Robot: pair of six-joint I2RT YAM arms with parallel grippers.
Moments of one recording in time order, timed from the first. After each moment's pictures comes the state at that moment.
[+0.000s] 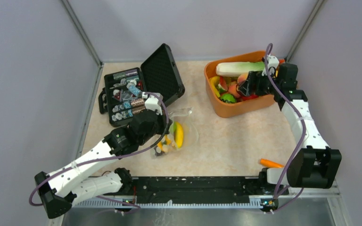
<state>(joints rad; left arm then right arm) -0.88 0.90 0.86 -0.45 -0.31 -0.58 -0.04 1.33 1.15 -0.38 -0.51 0.02</state>
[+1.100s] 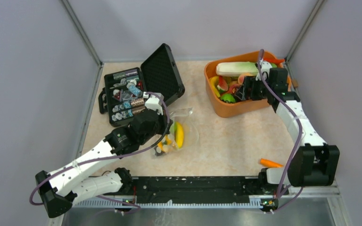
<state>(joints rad) -0.88 0.91 0.86 -0.45 -0.30 -0.58 0.03 1.37 1.11 -0.43 -0.36 0.06</state>
